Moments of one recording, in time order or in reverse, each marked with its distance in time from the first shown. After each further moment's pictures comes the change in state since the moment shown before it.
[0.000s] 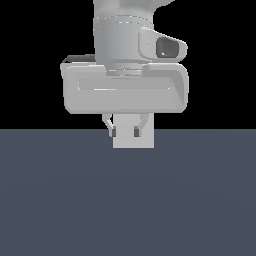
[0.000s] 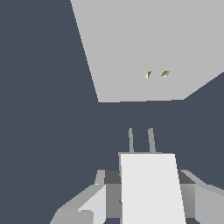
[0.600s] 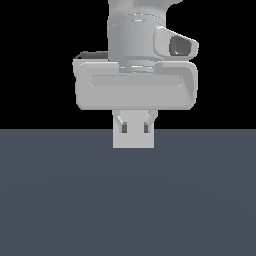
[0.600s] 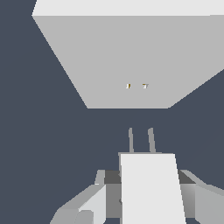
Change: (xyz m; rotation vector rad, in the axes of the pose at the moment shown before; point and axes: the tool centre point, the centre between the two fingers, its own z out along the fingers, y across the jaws) arm 0.008 0.017 -0.005 0.012 -0.003 -0.033
